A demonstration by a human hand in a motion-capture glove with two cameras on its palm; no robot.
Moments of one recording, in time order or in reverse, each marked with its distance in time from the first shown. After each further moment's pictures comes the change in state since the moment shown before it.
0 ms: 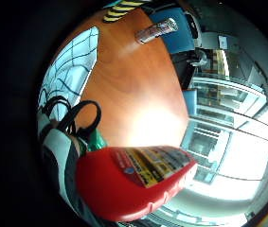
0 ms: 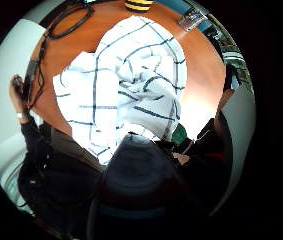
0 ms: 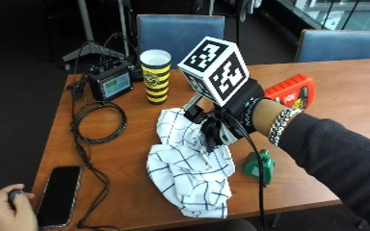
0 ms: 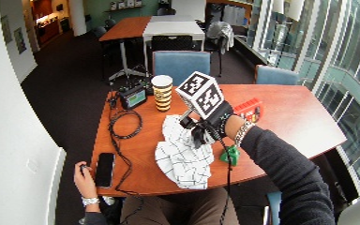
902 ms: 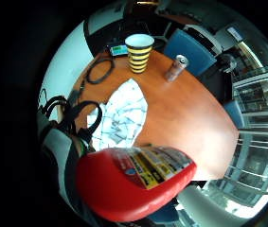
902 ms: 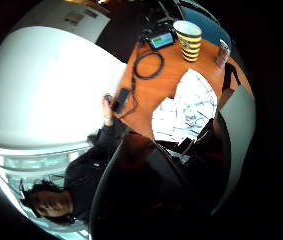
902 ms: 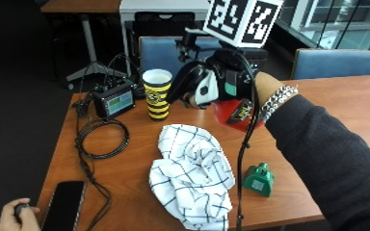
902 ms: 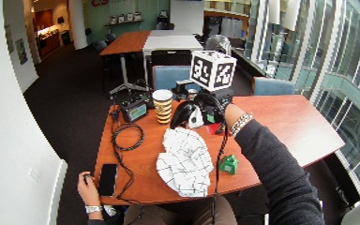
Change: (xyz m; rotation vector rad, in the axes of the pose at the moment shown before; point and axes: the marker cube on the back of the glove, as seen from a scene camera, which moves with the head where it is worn) arm 0.025 -0.016 -0.066 0.222 -0.764 -0.053
